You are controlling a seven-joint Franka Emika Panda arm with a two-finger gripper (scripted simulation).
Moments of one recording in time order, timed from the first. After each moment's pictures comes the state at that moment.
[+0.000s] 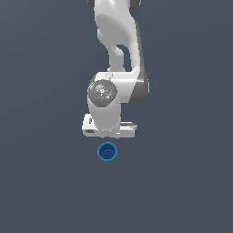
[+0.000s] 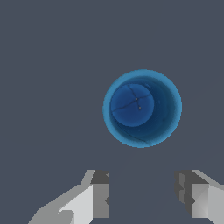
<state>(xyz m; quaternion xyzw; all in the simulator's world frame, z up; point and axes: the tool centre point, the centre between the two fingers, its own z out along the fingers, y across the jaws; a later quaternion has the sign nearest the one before) 0.048 -0.027 0.143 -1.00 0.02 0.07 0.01</state>
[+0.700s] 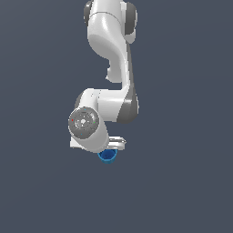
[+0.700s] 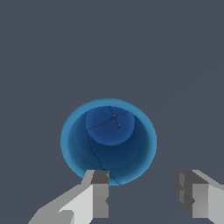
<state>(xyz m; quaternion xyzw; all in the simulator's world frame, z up) 0.081 -0.066 0.115 -0.99 0.03 0.12 0.01</state>
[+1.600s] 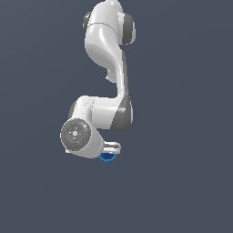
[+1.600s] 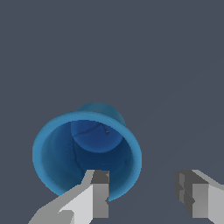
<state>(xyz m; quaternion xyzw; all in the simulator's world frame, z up) 0.088 -0.084 0.100 -0.99 0.03 0.14 0.01</state>
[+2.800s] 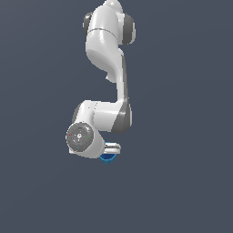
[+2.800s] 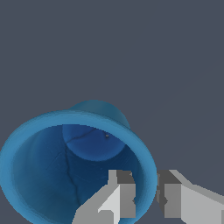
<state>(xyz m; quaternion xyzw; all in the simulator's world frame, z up) 0.080 -0.083 0.073 -0.99 0.03 0.14 0.01</state>
